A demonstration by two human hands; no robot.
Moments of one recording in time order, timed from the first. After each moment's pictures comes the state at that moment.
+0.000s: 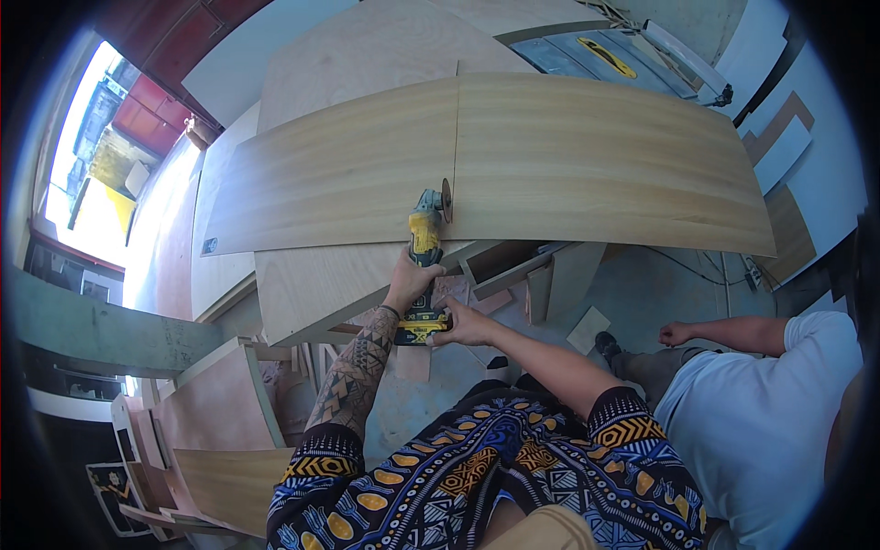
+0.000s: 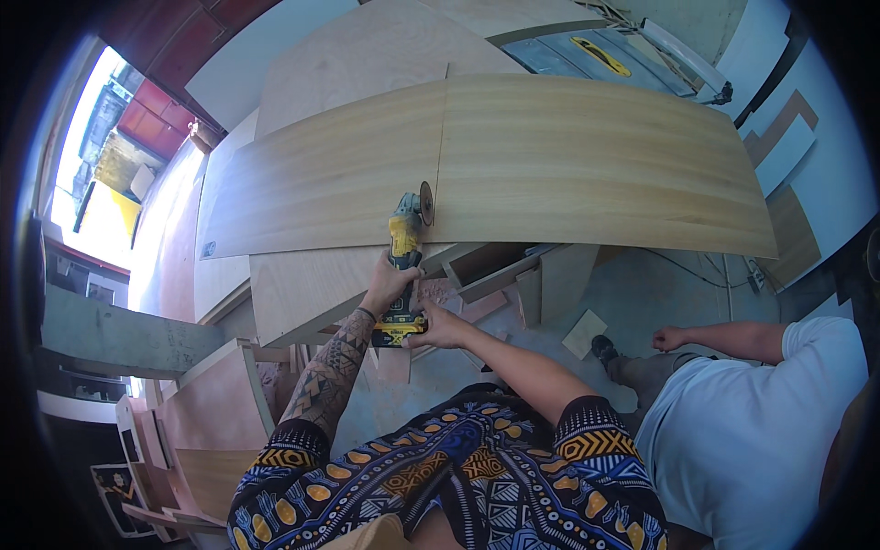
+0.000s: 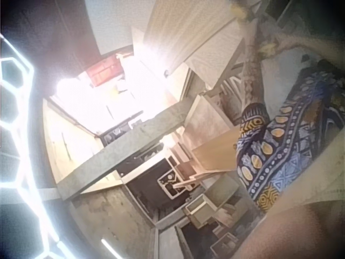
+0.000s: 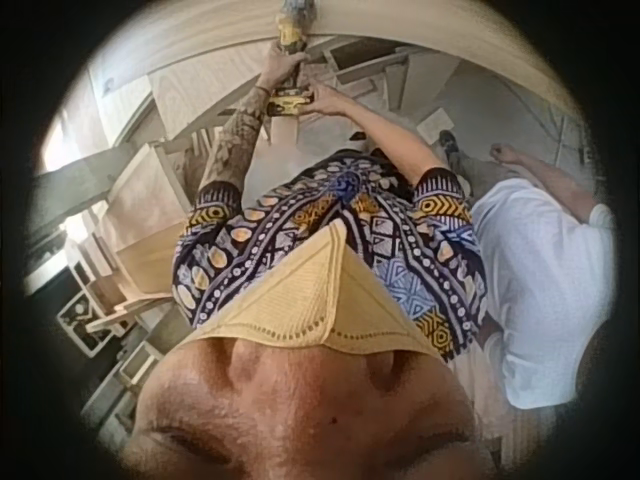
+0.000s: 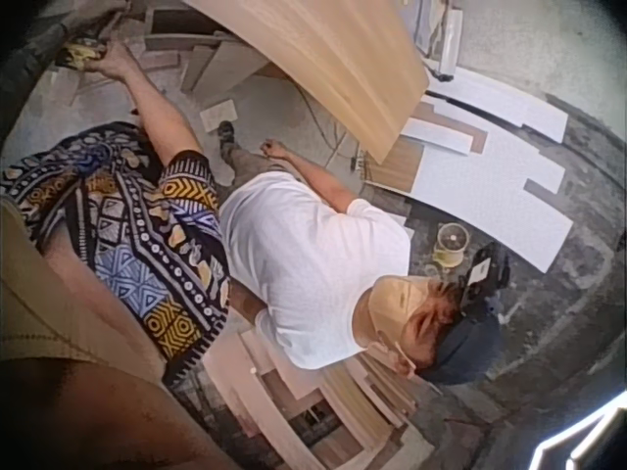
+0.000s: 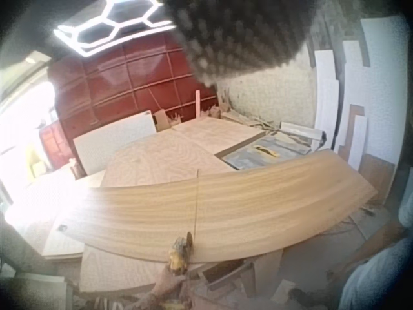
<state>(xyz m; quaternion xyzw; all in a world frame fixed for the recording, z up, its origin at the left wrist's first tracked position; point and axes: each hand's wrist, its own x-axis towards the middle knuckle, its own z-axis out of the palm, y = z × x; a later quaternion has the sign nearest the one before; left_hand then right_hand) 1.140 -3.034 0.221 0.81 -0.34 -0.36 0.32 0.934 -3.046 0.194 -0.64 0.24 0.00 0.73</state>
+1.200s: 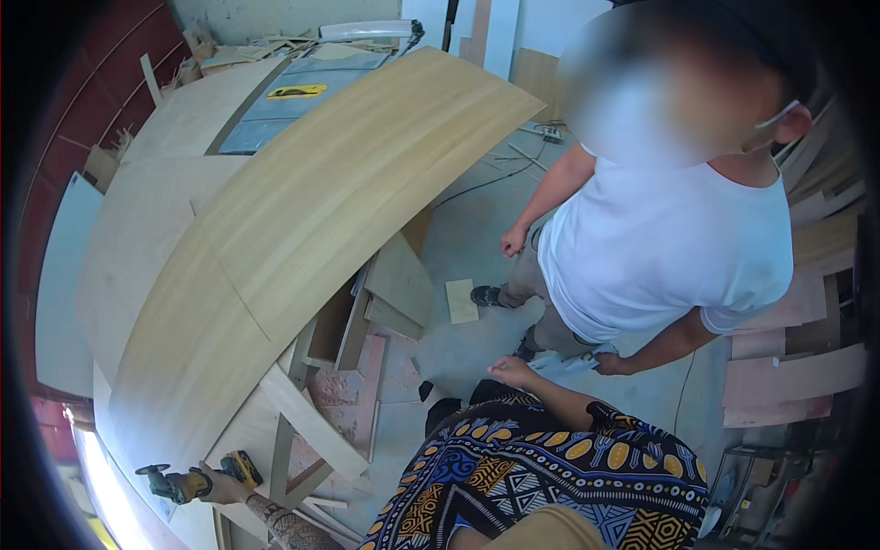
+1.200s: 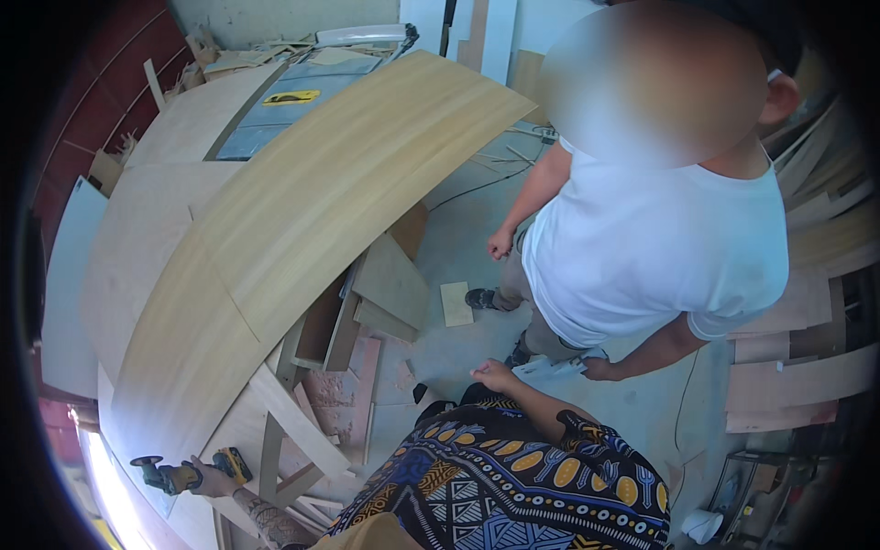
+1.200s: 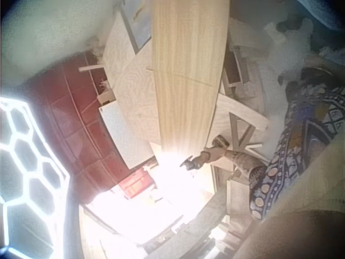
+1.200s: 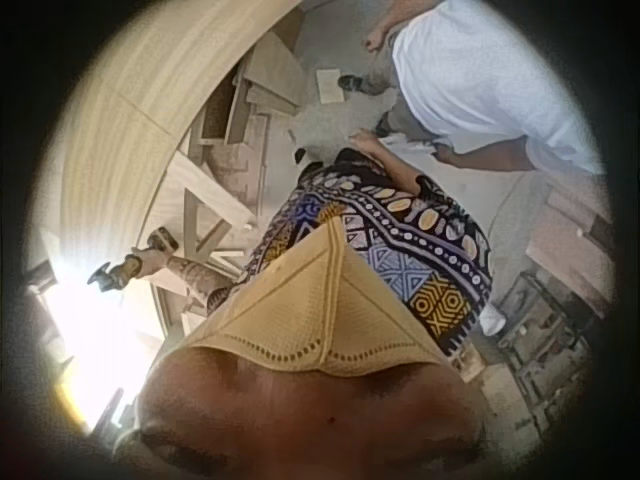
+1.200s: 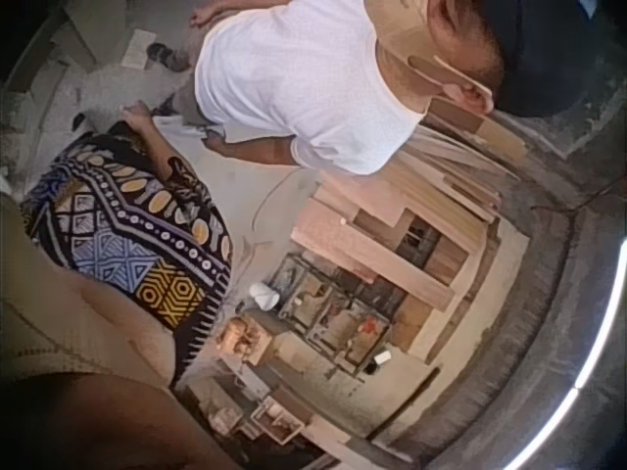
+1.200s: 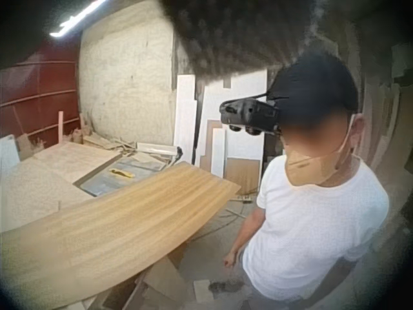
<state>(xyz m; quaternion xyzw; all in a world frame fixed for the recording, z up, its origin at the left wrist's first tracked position) 1.370 -2.924 0.244 0.86 -0.15 0.13 0.47 0.579 -2.837 0.067 -0.33 0.79 -0.10 0.51</state>
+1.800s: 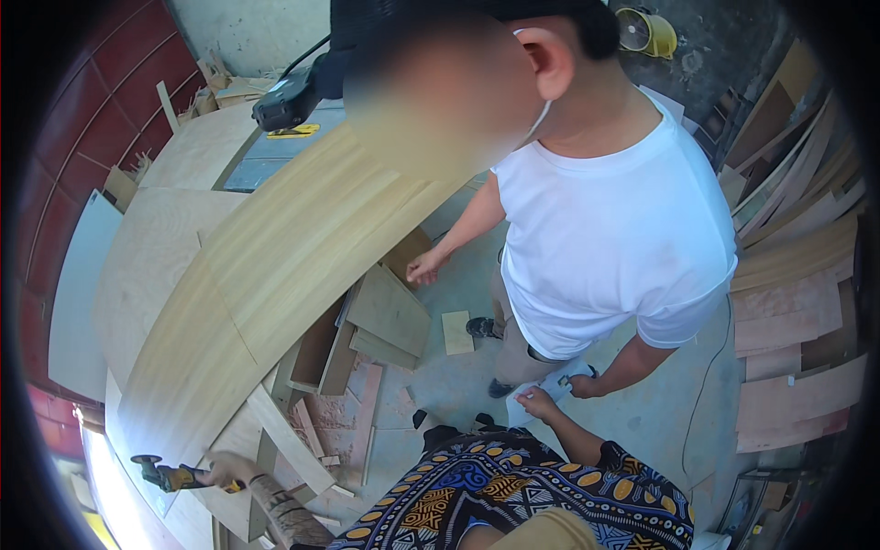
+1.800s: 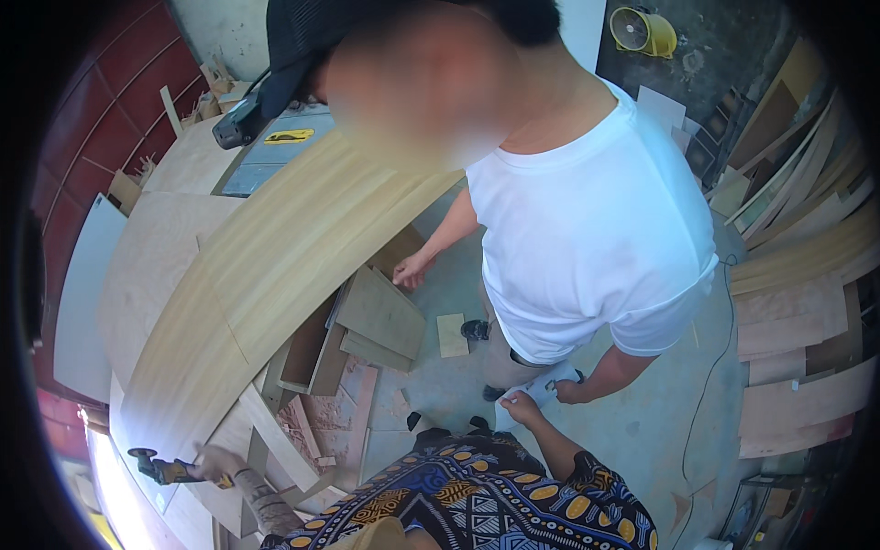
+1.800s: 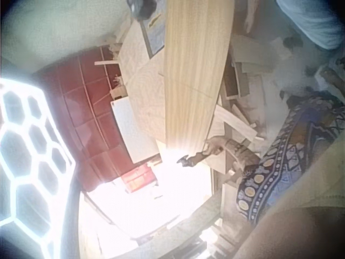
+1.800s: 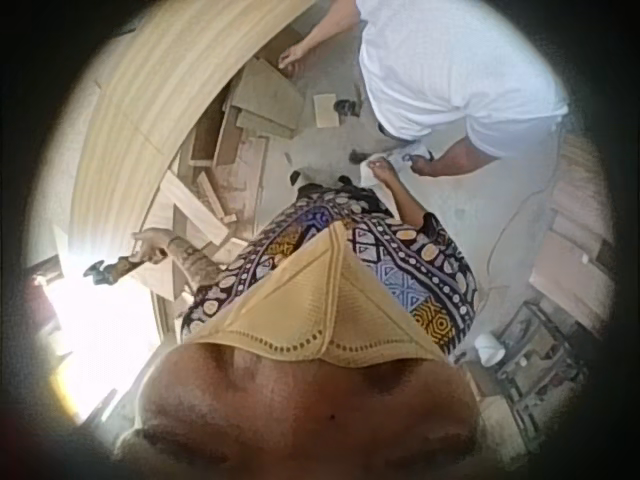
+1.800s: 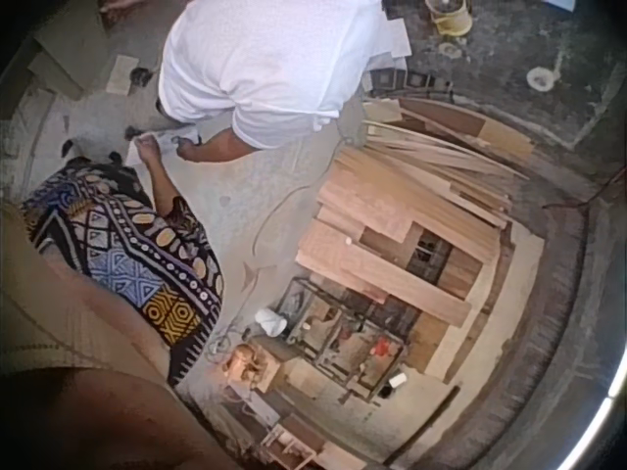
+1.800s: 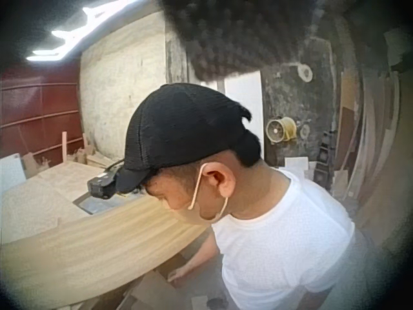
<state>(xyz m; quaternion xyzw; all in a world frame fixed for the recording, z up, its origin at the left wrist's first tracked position) 1.183 -3.001 0.266 0.89 -0.08 0.13 0.43 0.448 -2.748 0.084 -0.24 0.83 -0.11 0.49</state>
